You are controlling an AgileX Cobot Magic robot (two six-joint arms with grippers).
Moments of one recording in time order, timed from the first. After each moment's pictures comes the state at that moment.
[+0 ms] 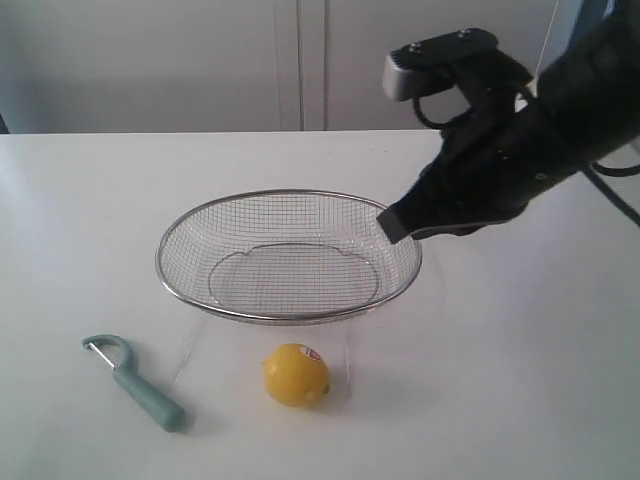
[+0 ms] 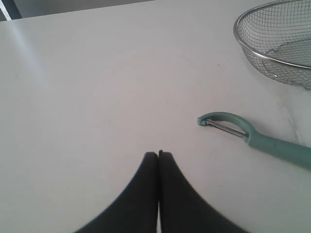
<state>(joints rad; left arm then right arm) -0.07 0.00 0.02 -0.10 0.40 0.18 0.49 1.40 -1.14 0.23 0.85 -0.30</state>
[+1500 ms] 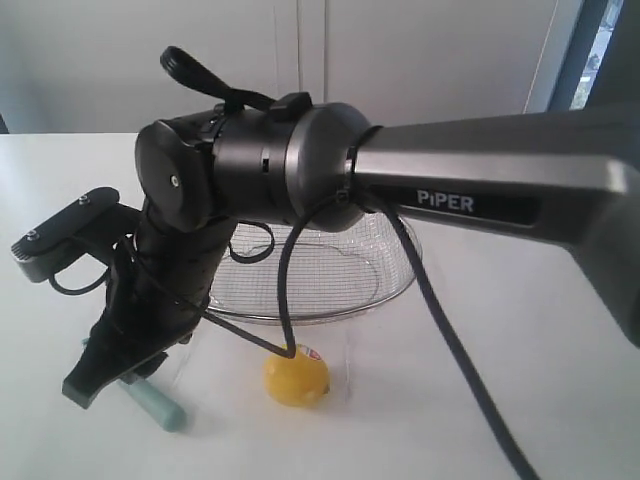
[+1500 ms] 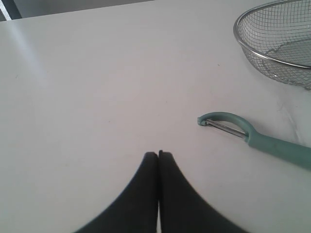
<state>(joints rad) -0.07 0.00 0.02 -0.10 0.40 0.18 0.98 2.02 -1.63 0.24 0.84 -0.33</state>
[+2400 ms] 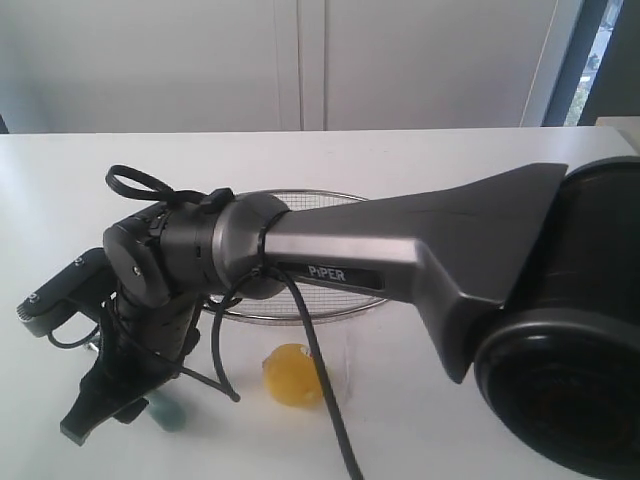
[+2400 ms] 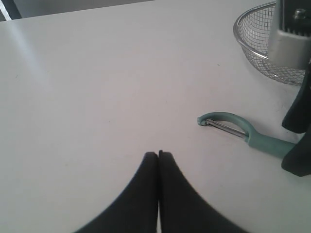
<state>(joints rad) -0.07 0.00 0.02 -0.10 0.40 0.18 1.02 2.23 -1.71 0.15 0.75 -0.20</state>
